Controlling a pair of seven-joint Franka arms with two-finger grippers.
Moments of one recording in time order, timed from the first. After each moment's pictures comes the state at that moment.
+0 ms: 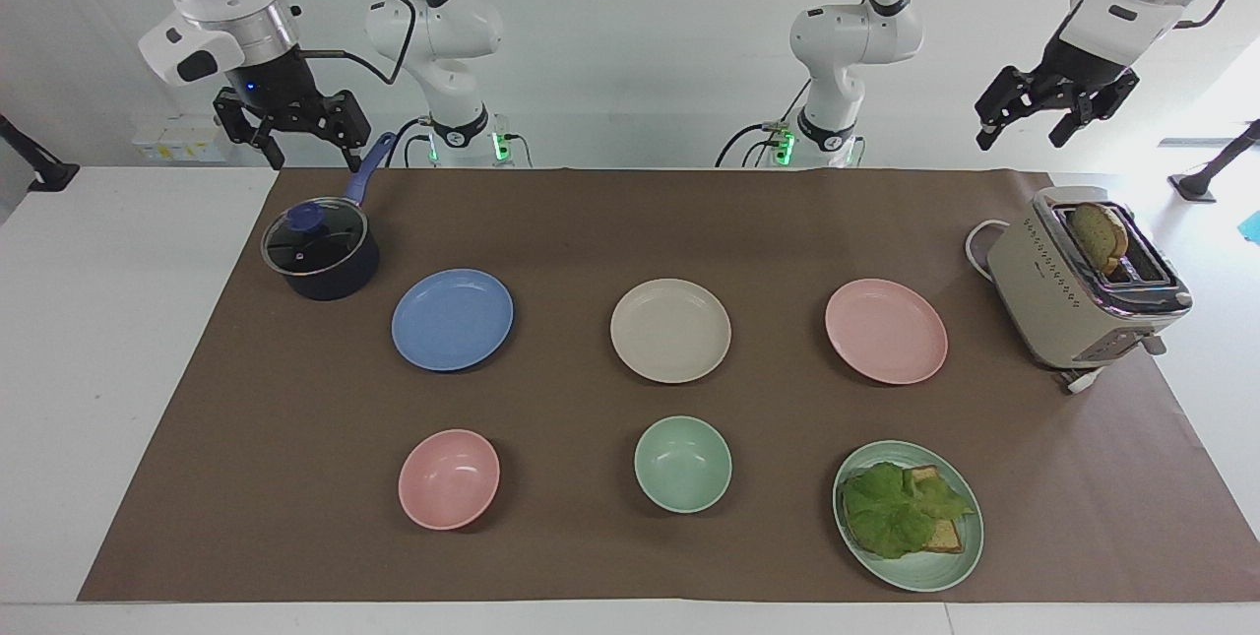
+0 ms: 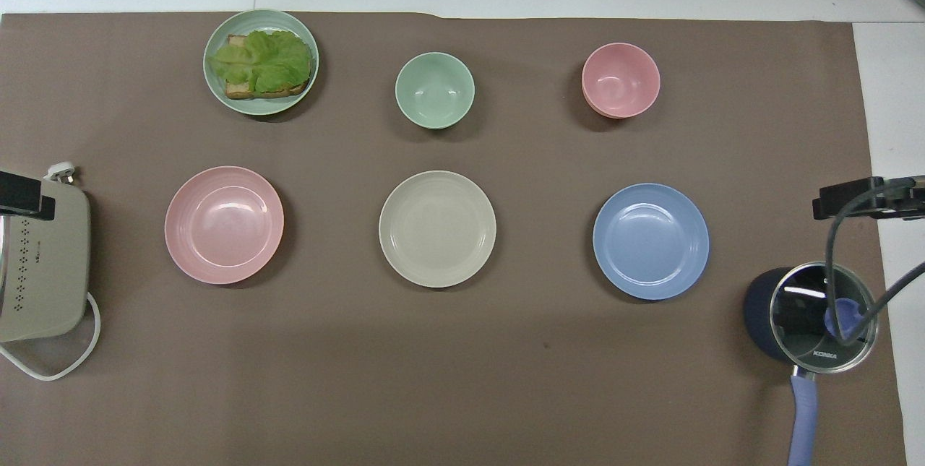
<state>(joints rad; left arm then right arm) -0.02 -0.05 0.00 -1.46 -0.02 1.38 -0.04 0.03 -0.09 -0.05 -1.63 -0.03 1.54 0.02</state>
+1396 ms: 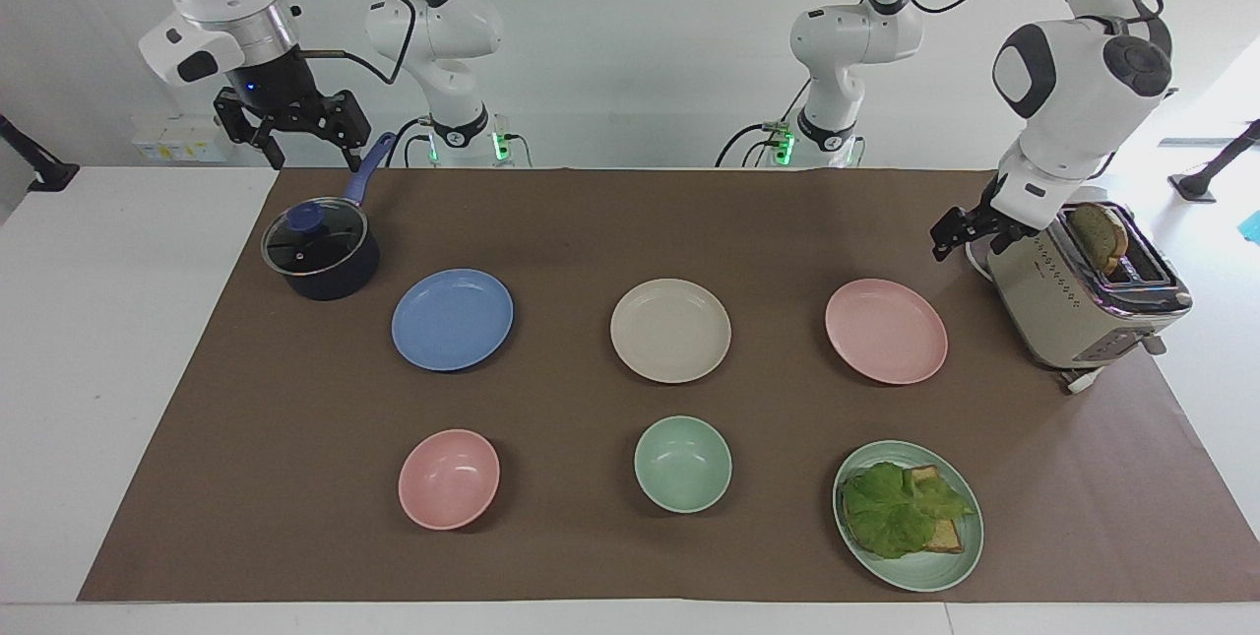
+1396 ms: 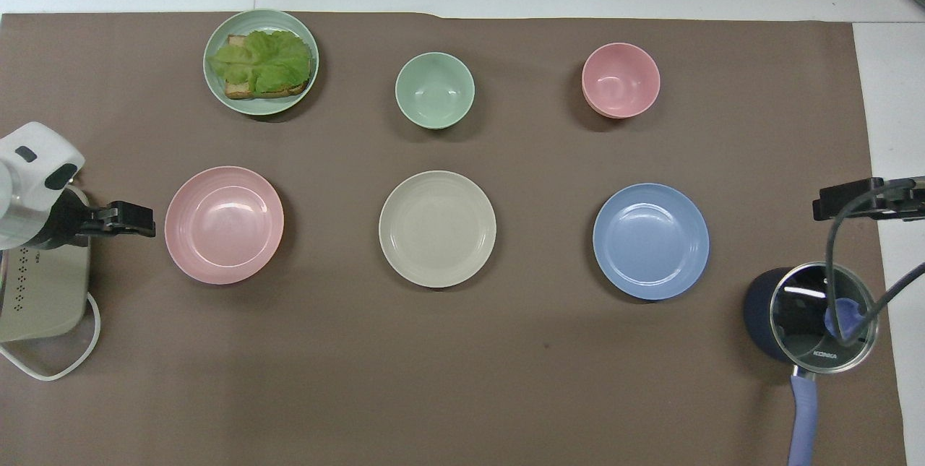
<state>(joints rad) 0.02 -0.06 0.01 -2.07 -0.02 1.94 -0.04 0.03 -0.09 -0.05 -1.63 -0.03 1.54 0.02</state>
